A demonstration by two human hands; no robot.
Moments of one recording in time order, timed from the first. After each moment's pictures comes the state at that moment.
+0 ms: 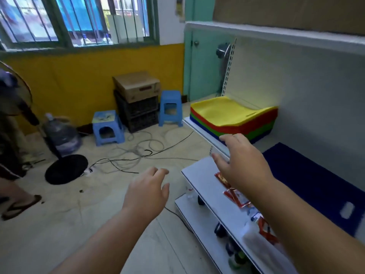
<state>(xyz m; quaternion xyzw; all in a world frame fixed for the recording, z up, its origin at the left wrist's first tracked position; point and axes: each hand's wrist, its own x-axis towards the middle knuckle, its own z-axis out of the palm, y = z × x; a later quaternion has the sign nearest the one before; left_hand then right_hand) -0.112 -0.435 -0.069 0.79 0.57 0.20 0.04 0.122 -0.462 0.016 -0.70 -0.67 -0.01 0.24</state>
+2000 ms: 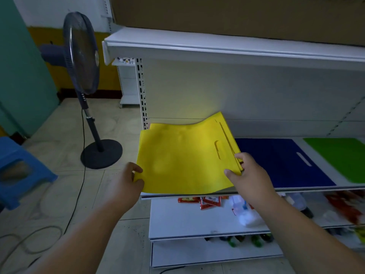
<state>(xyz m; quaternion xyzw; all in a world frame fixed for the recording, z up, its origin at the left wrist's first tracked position) 0.001 0.049 -0.053 0.87 0.27 0.06 0.41 0.118 -0.245 -0.028 -0.95 -0.09 0.02 0.31</state>
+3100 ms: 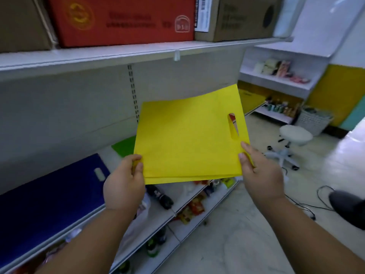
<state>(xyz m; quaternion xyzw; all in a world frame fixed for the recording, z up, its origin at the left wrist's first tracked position) 0.208 -0.576 -0.019 0.90 -0.04 0.18 0.40 0.119 -0.865 -0.002 -0.88 0.16 -0.33 0.30</state>
